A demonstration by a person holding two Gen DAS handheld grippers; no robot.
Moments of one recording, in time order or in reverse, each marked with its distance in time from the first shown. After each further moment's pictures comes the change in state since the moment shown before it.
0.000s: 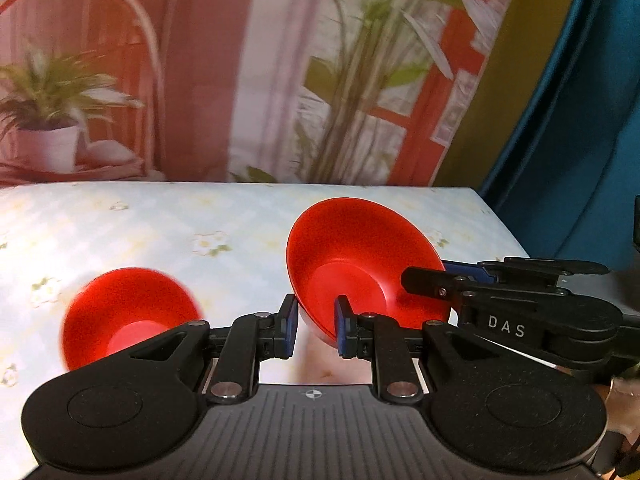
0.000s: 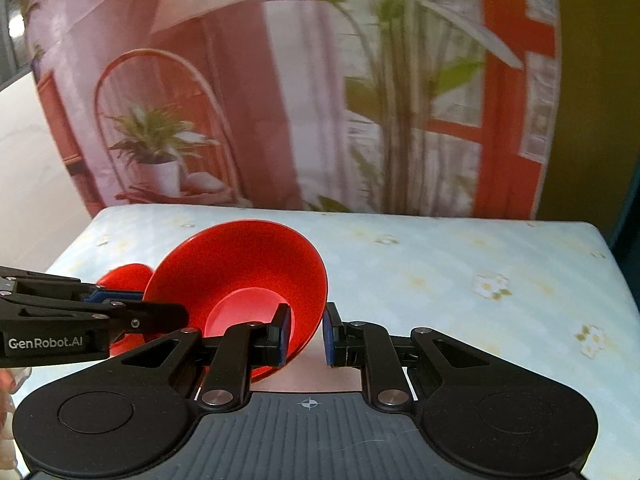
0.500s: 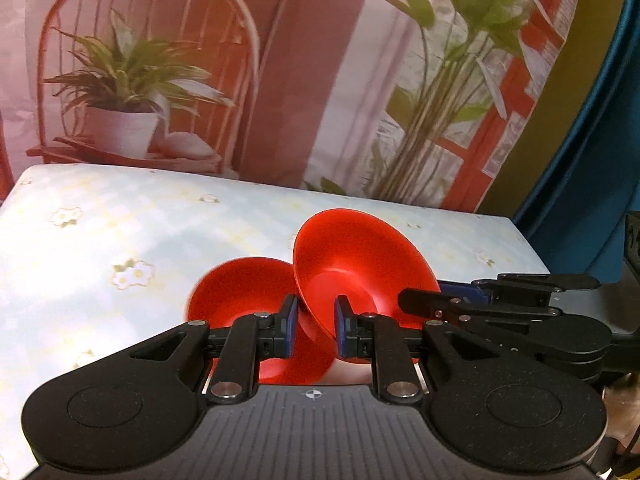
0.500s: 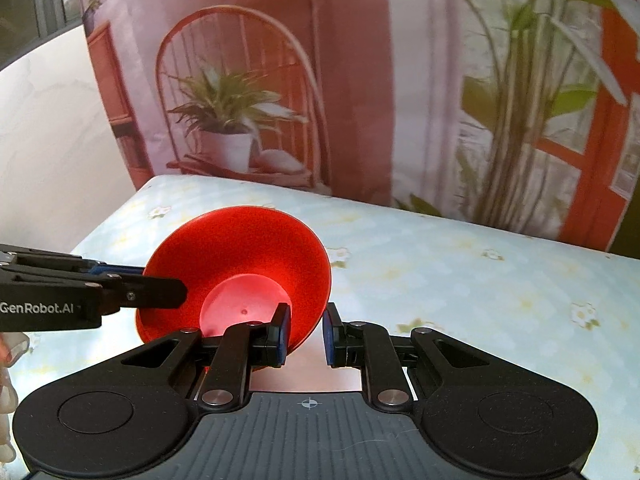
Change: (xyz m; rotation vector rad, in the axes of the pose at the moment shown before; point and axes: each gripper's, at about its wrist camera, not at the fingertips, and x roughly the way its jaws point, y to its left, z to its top) left arm -0.036 0.084 -0.012 -0.083 -0.057 0.048; right arm 0.037 0.097 0.006 -0.118 0.049 0.077
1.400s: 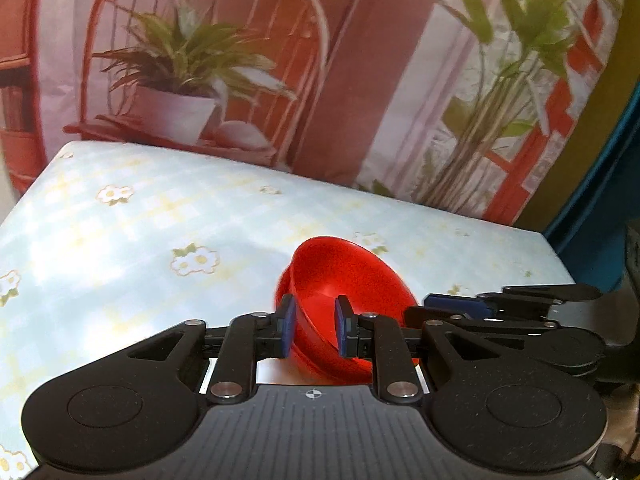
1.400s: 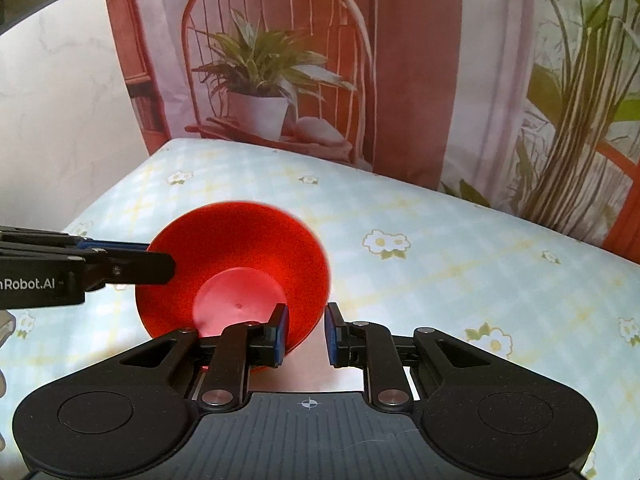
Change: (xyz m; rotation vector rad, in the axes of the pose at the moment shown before) left arm 0.002 0.048 -0.013 -0.083 -0.010 0.066; right arm 0.050 0.044 0.005 -0.064 0.084 0.012
